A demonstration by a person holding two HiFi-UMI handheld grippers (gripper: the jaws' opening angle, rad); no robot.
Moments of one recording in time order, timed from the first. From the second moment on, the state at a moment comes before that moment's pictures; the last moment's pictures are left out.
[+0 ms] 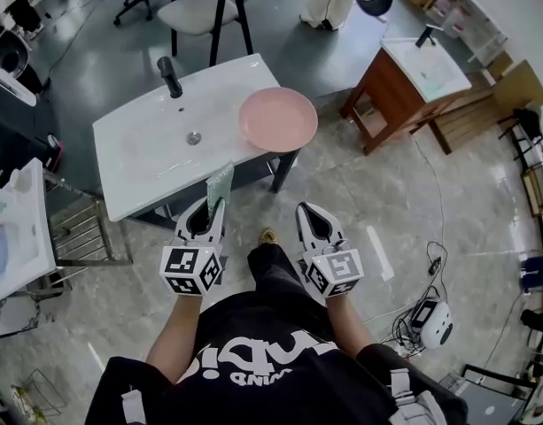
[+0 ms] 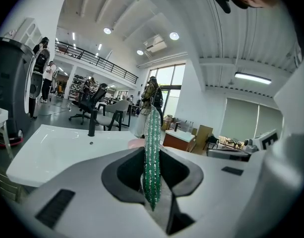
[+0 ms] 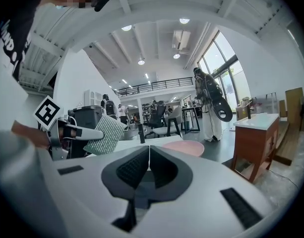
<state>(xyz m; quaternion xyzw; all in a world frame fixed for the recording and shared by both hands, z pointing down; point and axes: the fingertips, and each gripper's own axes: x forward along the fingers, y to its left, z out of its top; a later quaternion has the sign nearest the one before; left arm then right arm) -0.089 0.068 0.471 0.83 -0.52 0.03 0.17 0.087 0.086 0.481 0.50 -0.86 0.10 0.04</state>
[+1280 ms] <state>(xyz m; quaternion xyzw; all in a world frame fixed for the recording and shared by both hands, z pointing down) -0.075 -0.098 0.457 0.82 -0.52 0.02 0.22 0.086 -0.089 0.468 0.45 -0.88 0.12 0.04</state>
